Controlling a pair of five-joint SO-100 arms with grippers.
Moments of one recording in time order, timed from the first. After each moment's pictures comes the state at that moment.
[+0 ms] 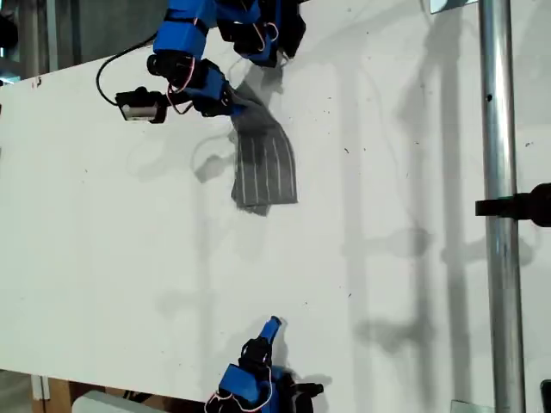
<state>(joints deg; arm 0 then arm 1) 2.7 198.8 170.2 74.5 -82.5 13.0 119.3 102.7 103.0 62.8</state>
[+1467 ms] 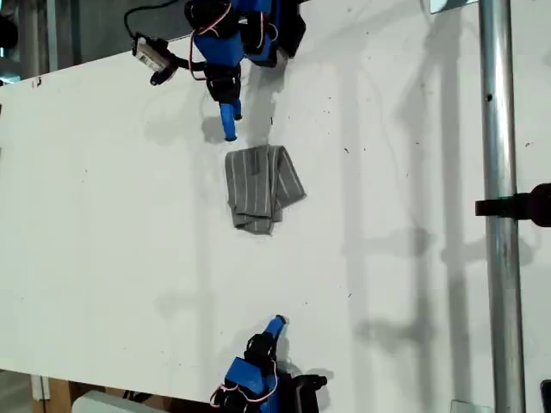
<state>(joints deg) 2.9 198.8 178.0 72.7 -85.6 15.4 181.5 153.5 73.9 67.7</state>
